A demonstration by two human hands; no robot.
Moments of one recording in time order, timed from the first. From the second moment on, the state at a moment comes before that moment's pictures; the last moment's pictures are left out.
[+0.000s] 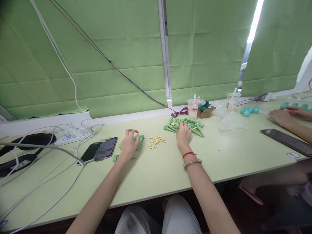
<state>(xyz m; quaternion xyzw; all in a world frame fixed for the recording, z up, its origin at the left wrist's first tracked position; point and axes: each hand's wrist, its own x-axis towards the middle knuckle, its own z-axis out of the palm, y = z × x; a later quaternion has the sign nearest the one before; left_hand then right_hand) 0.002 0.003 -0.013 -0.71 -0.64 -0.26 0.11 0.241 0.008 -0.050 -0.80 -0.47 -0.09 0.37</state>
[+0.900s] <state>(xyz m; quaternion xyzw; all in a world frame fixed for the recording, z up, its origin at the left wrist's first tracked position) -0.019 -0.049 -0.055 -0.84 -0.46 -0.24 0.16 0.229 0.011 -0.053 -0.75 -0.48 0.08 0.45</state>
